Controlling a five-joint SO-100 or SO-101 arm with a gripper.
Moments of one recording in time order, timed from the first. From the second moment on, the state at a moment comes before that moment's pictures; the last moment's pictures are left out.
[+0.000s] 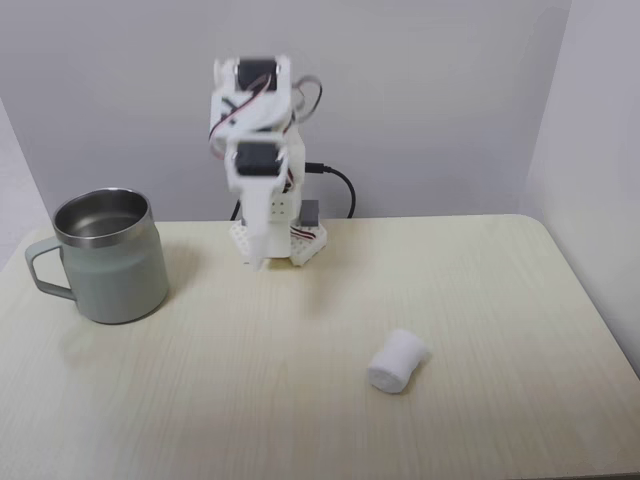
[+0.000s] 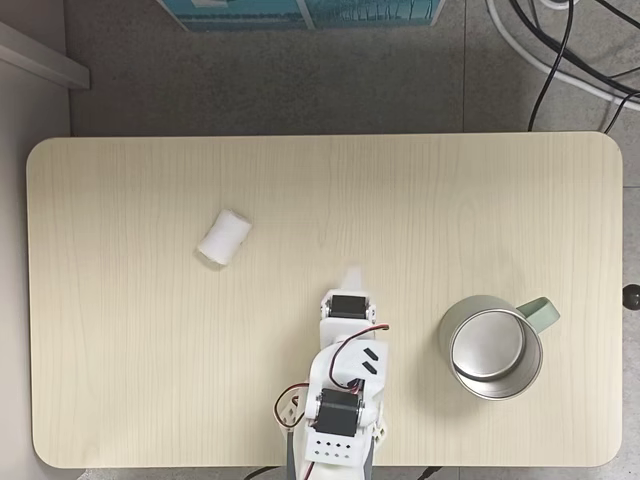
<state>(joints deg) -8.7 8.5 34.3 68.5 -5.5</state>
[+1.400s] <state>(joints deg) -38.4 103.2 75.7 63.5 -12.3</state>
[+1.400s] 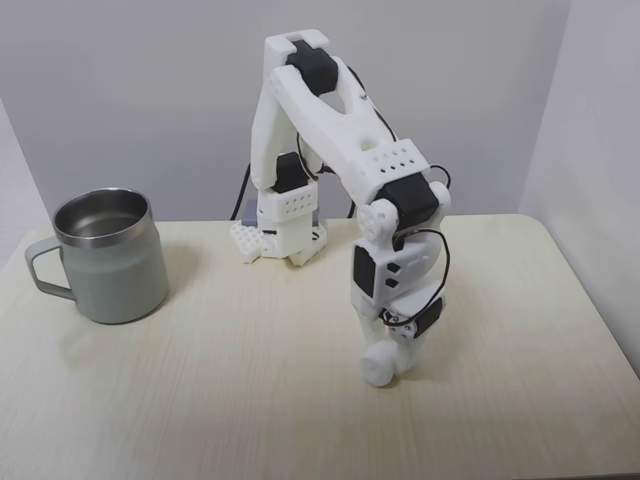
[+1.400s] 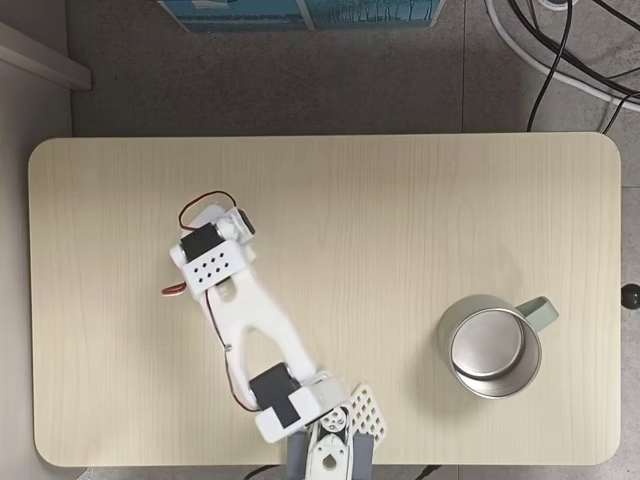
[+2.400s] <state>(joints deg) 28.8 57.7 97.7 100.8 -3.0</state>
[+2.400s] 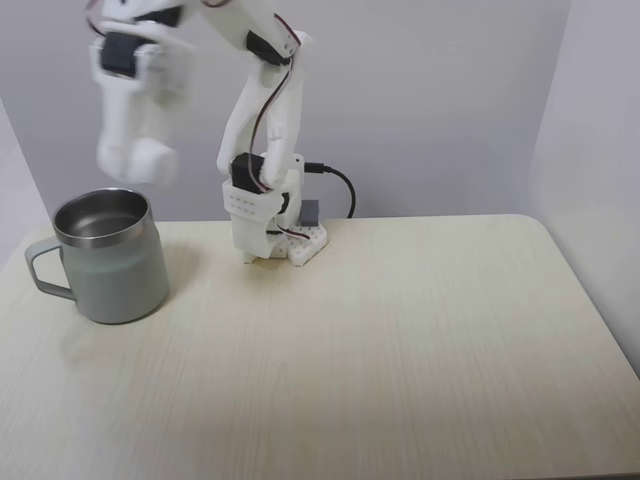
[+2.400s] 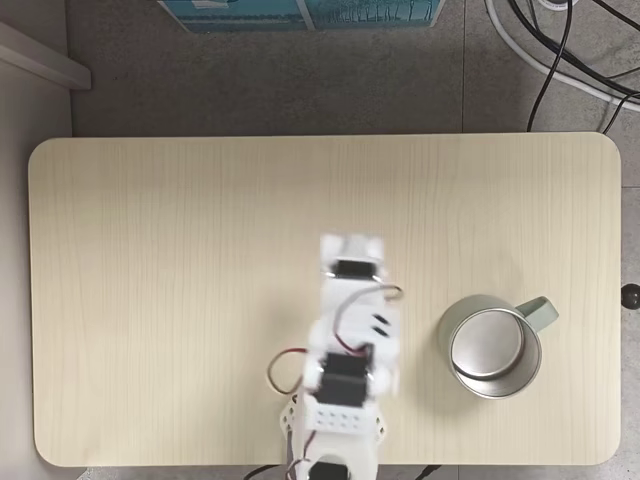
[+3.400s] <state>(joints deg) 60.4 51.7 61.2 76.6 -29.1</state>
